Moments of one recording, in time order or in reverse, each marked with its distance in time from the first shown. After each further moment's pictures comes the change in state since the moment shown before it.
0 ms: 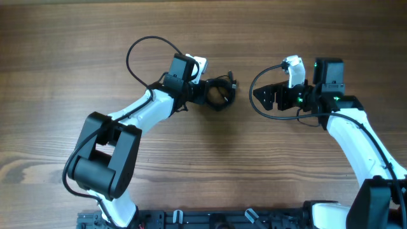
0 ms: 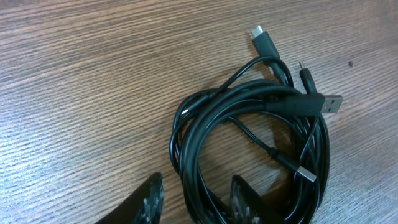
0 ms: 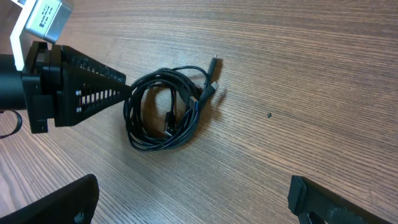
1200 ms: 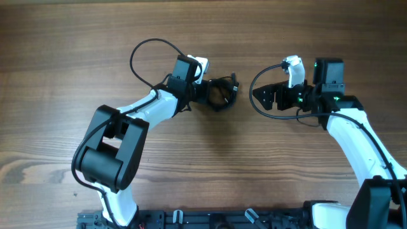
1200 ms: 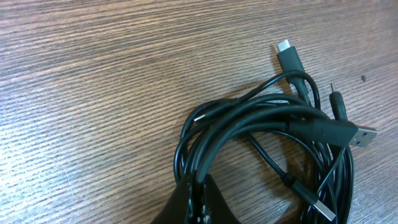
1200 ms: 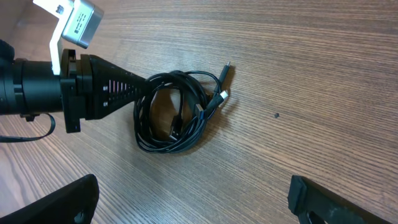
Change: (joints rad) left arm -0.011 0.066 0.000 0.092 -0.004 -0.061; right arm 0.000 0.000 0.000 0.001 -0.023 0.019
